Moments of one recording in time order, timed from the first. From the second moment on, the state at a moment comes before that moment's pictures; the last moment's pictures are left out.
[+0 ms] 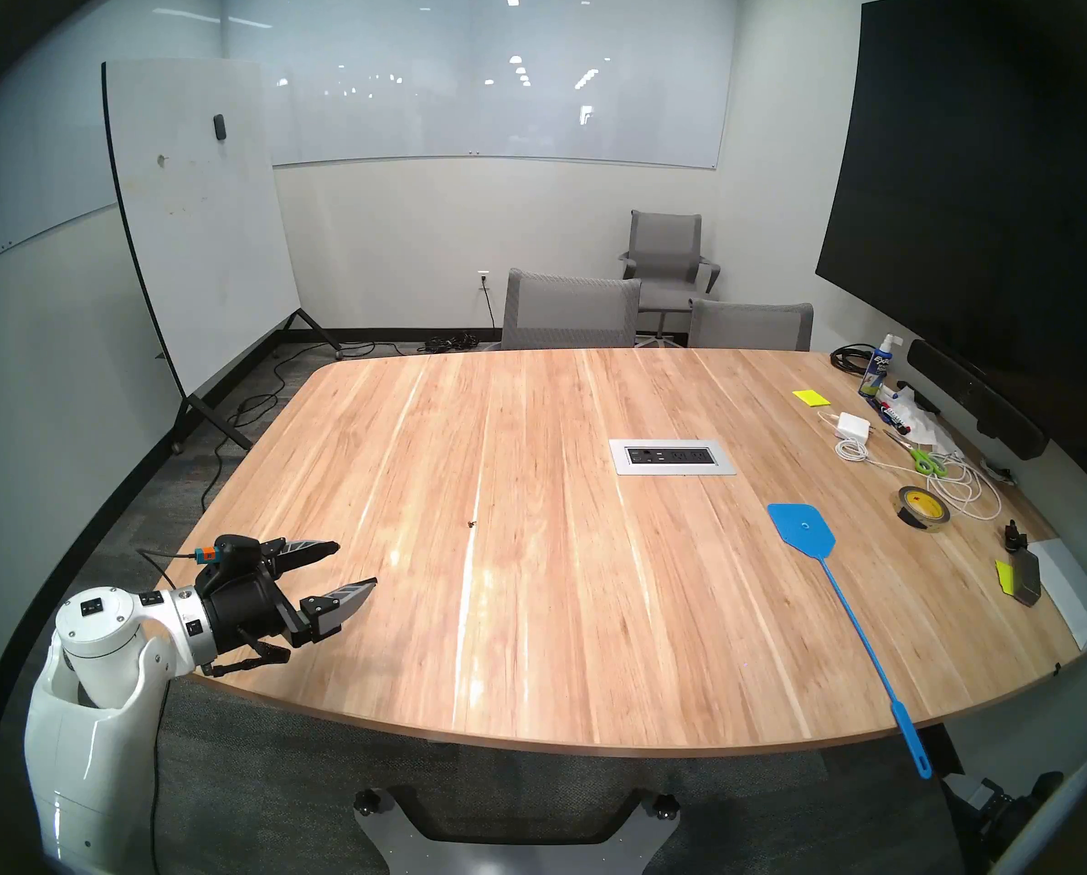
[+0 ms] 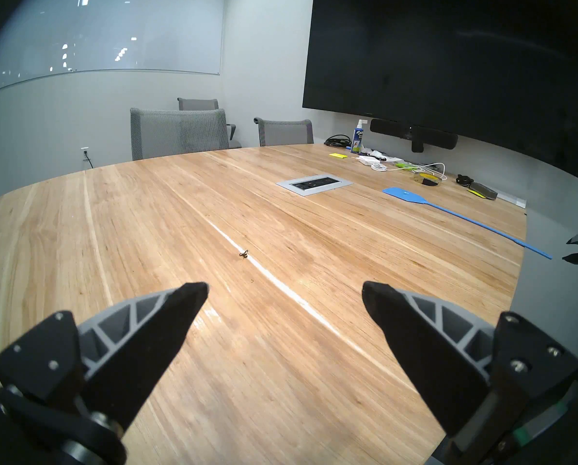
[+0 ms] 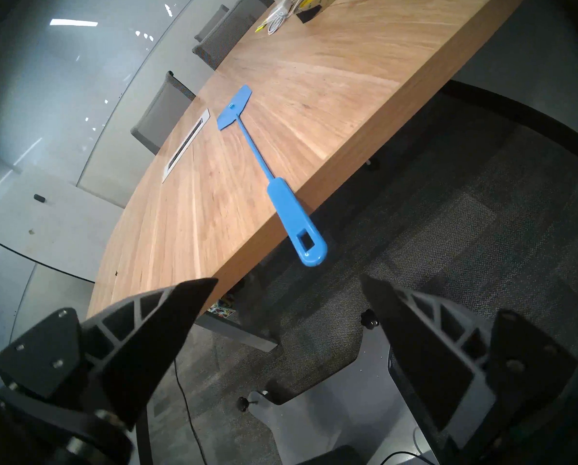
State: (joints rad) left arm 1.93 -1.24 -1.88 -2.00 -0.25 0.40 -0.89; right arm -2.39 -1.39 2.69 -1.61 0.73 0.80 1.03
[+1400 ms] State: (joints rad) left arm 1.93 -1.24 -1.88 -2.00 -0.25 0.40 -0.90; right arm -2.36 -1.46 2.68 -1.67 0.83 0.93 0.89
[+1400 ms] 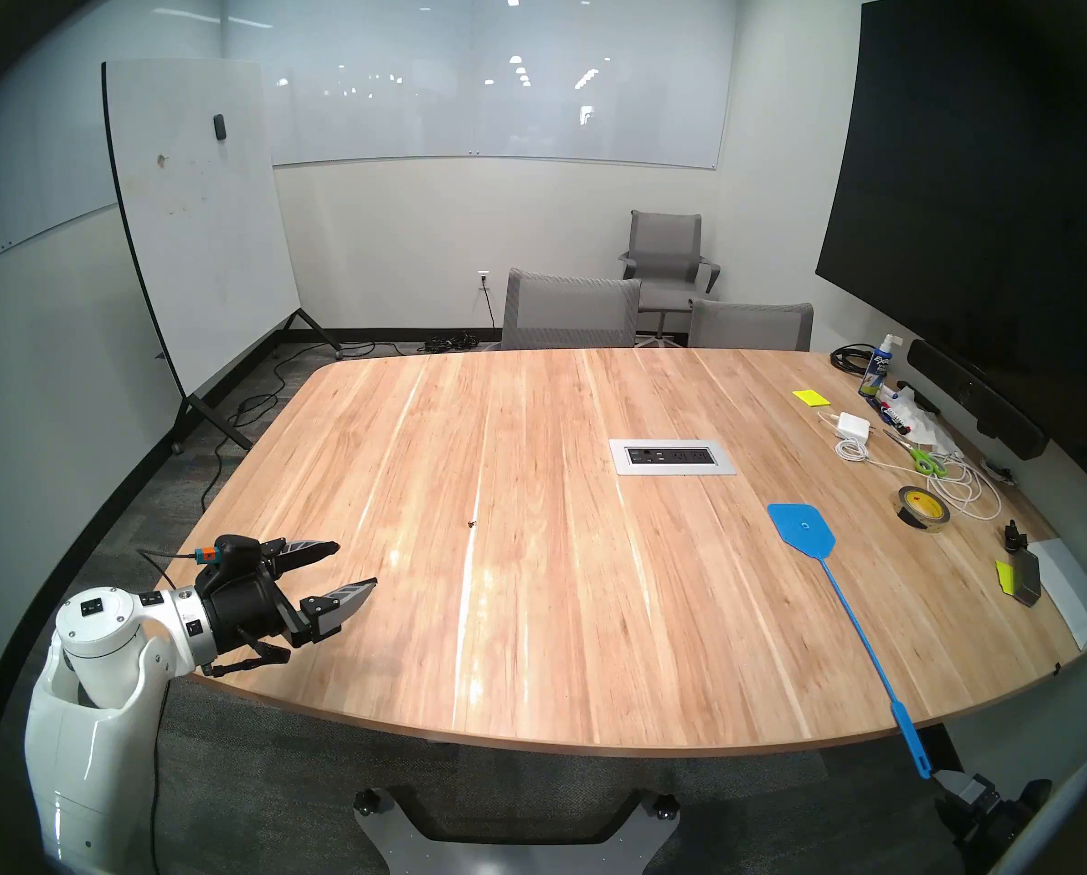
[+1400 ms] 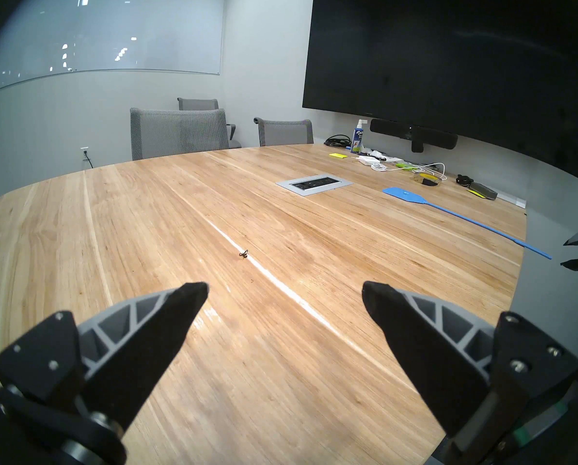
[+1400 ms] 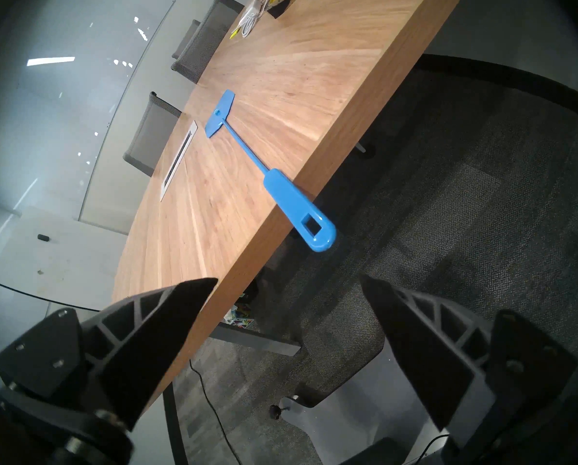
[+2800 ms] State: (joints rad) left arm 1.92 -1.24 -1.88 -2.00 -0.24 0.40 -0.90; right arm -2.30 -1.48 2.69 -1.67 0.93 0.96 0.69
